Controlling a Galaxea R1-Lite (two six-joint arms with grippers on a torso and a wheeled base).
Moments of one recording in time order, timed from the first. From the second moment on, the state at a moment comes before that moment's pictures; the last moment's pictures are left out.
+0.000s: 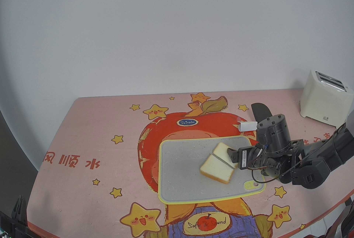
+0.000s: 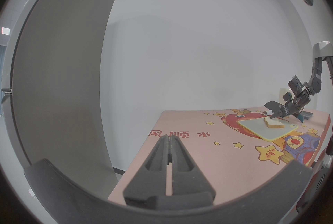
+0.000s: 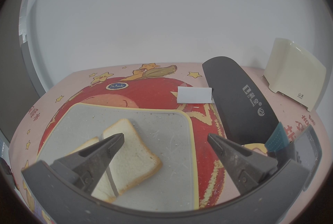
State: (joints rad) left arm -0.01 0.02 -0.02 -0.01 -0.01 0.00; right arm 0.65 1.88 -0.68 -0.50 -0.45 0.35
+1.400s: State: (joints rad) left arm -0.01 0.02 -0.02 -0.01 -0.01 0.00; right arm 0.66 1.80 -0.68 -0.49 -0.45 0.35
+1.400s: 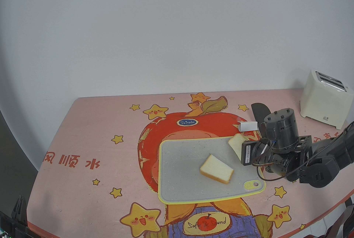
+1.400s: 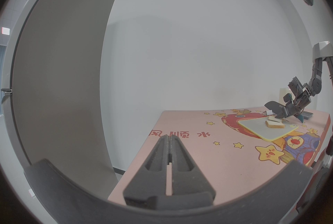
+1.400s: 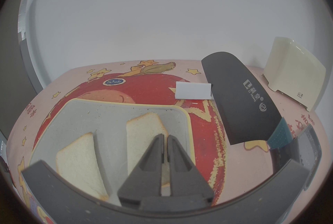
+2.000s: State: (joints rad) left arm -0.01 0.02 -0.02 -0.01 -0.01 0.00; right arm 0.66 1.66 -0.67 -0.48 -0.46 0.32
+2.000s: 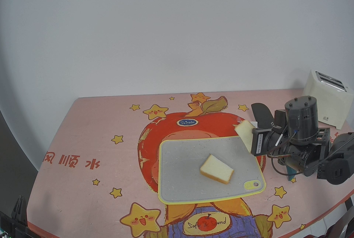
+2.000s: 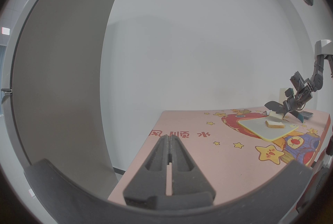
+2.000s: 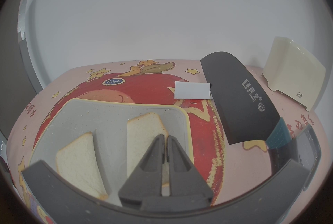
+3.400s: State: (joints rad) left arm -0.01 0.02 -0.02 -0.01 -0.01 0.00; right arm 0.62 1.39 -0.45 -0.48 -0.48 0.31
